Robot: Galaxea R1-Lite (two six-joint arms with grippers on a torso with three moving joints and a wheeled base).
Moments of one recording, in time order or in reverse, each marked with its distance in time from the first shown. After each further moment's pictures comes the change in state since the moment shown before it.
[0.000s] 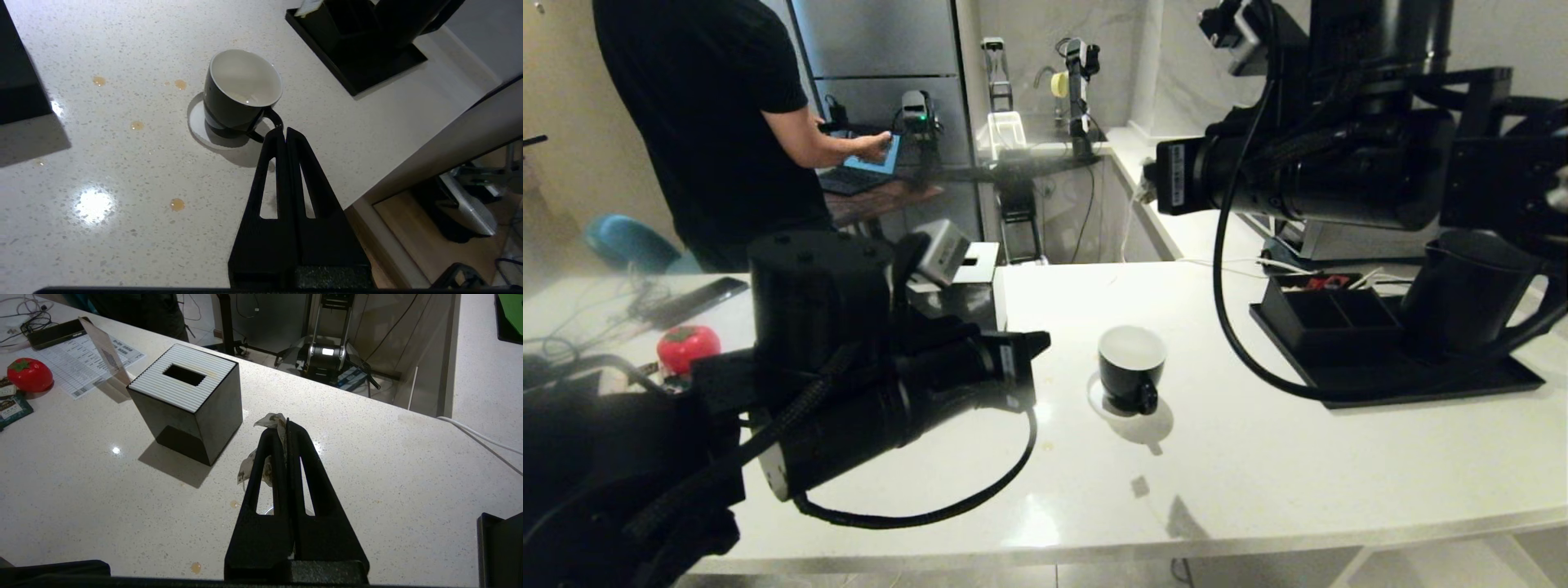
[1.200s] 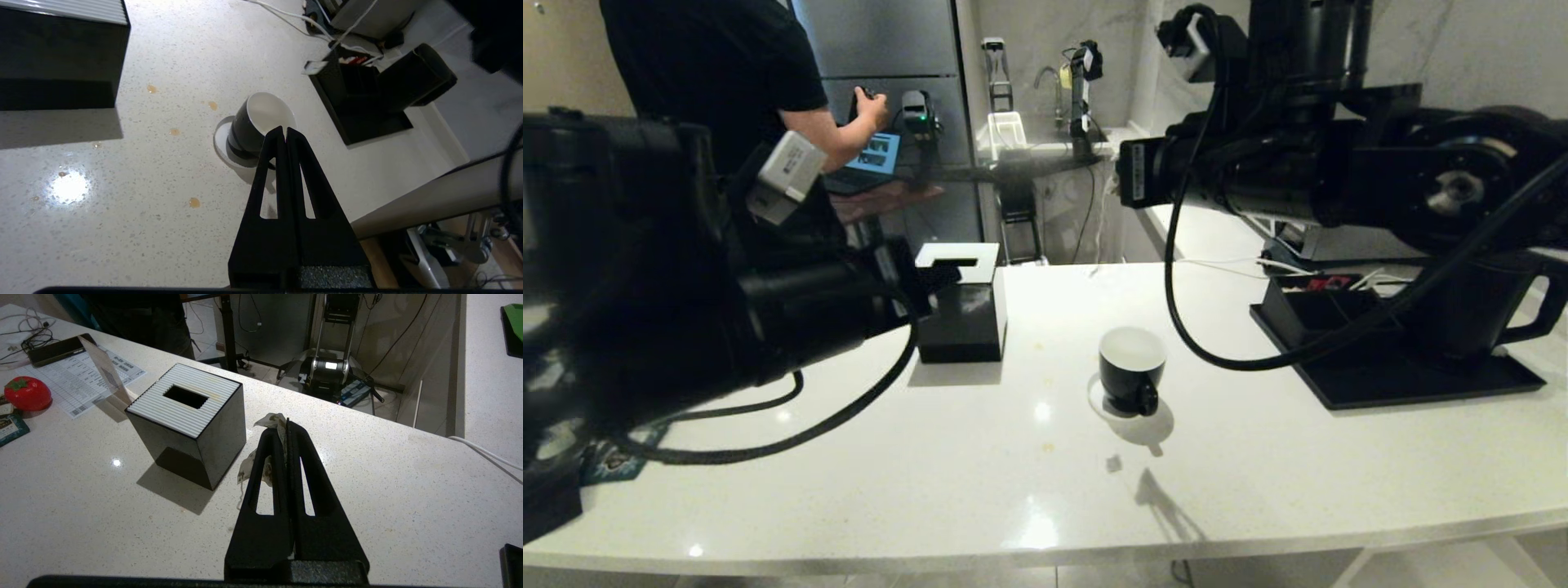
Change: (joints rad) left arm 0.140 -0.185 -0.125 0.288 -0.002 -0.165; right arm 0.003 0.110 -0.110 -0.038 0.000 -0.001
